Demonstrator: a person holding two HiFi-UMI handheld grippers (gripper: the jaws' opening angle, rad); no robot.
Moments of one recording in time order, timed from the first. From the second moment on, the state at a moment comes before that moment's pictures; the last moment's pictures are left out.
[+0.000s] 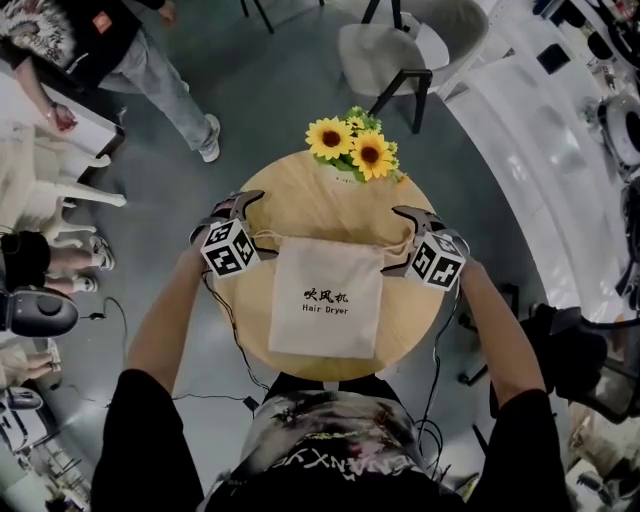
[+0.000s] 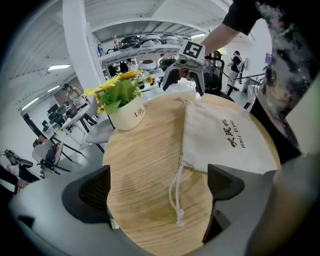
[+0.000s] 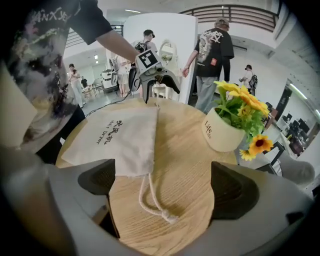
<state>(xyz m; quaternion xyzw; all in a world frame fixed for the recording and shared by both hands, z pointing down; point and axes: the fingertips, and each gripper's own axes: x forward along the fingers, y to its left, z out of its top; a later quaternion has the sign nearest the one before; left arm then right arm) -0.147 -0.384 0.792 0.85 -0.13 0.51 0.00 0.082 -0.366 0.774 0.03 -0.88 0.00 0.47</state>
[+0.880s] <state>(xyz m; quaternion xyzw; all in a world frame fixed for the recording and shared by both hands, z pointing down) -0.147 -0.370 0.842 0.82 -0.03 0.57 0.03 0.111 -0.353 0.834 -0.05 -0.82 0.00 0.57</state>
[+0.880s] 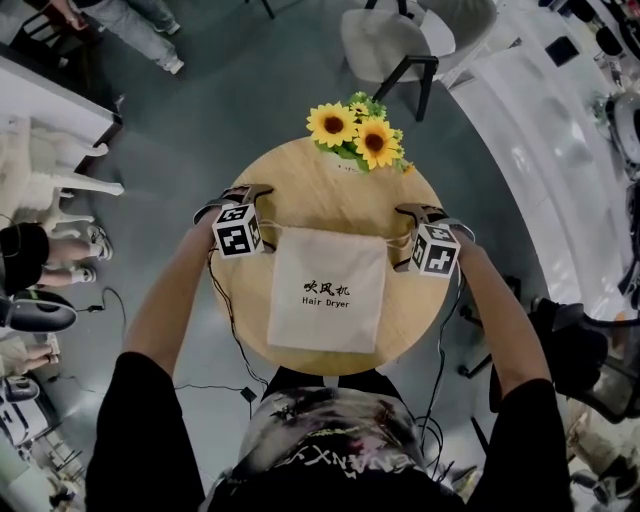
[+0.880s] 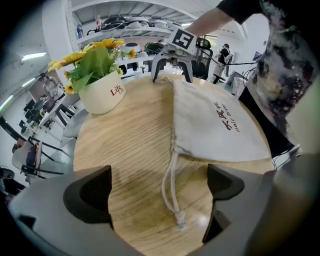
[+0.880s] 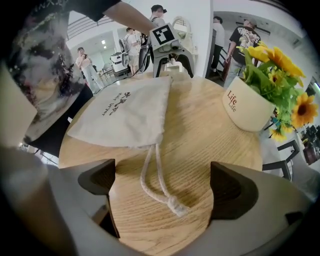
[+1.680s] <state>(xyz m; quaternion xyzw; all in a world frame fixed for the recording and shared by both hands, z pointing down) -0.146 -0.367 0.839 0.82 0.00 0.57 0.05 0.107 -0.362 0.824 -0.04 -0.83 0.00 0.55</state>
